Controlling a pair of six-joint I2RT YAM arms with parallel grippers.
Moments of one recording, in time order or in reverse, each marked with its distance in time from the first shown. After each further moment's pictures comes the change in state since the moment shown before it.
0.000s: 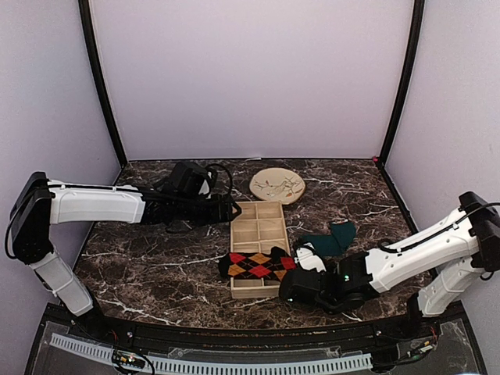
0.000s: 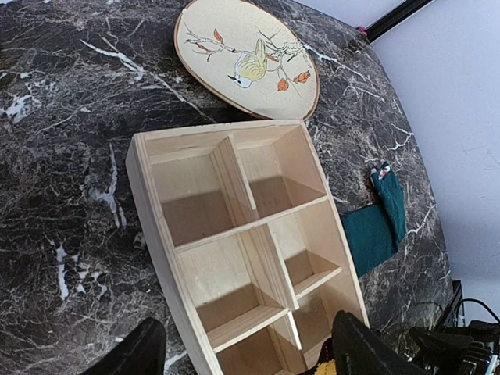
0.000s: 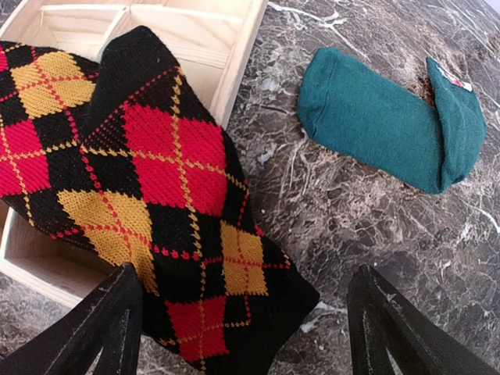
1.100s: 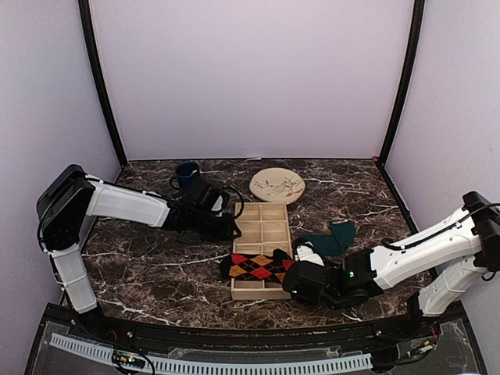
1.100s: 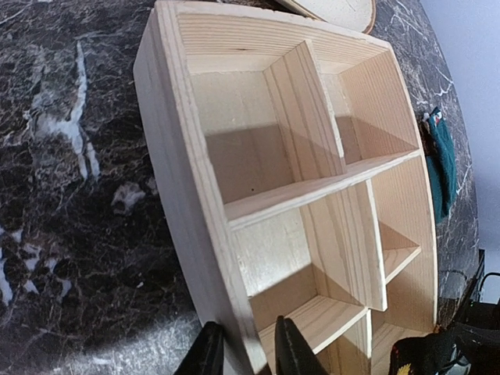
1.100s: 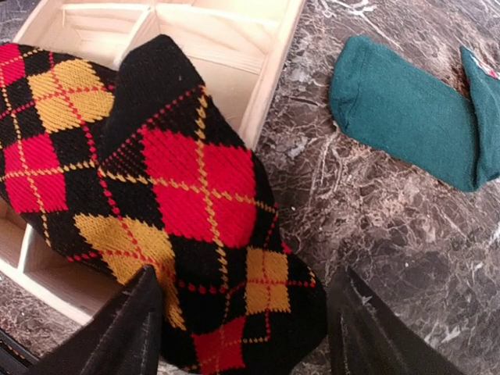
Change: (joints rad) left arm 0.009 0.213 0.028 0.012 0.129 -0.002; right arm -0.035 -0.035 -0.037 0.094 -0.096 -0.021
